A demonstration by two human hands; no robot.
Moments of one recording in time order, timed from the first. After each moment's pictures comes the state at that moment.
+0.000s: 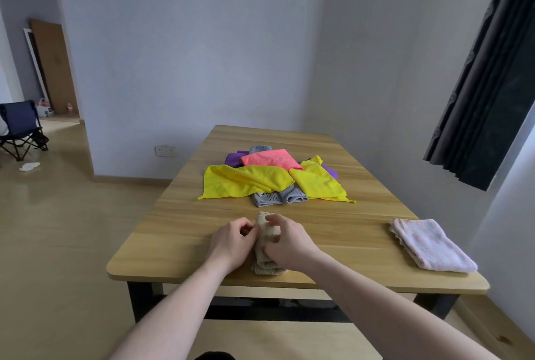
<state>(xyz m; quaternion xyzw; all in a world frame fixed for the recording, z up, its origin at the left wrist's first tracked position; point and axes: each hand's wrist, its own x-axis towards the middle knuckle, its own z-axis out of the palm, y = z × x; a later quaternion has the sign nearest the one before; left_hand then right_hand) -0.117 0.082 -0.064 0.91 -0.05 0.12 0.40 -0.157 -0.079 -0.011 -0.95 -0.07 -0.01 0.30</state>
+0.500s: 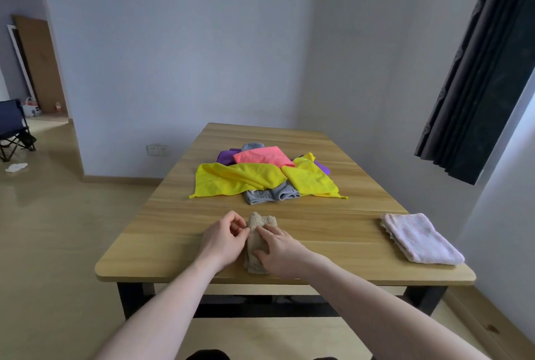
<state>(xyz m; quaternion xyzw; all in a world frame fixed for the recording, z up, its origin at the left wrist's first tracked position) -0.115 0.081 -0.068 0.90 -0.05 0.14 0.41 -0.160 -0.088 -0.027 -0.98 -0.14 0.07 0.15</state>
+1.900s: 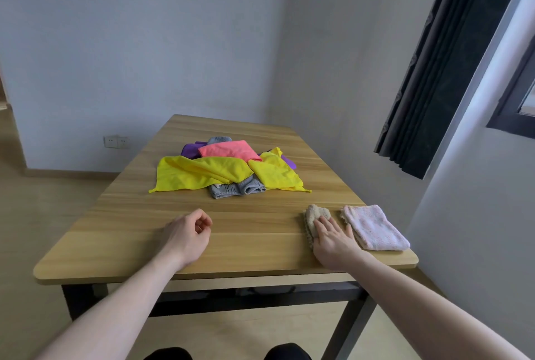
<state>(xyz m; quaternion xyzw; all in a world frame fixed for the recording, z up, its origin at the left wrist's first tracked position) -0.110 0.079 -0.077 0.92 -0.08 0.15 0.36 -0.170 -0.265 -0.038 -1.00 0.05 0.03 0.03</state>
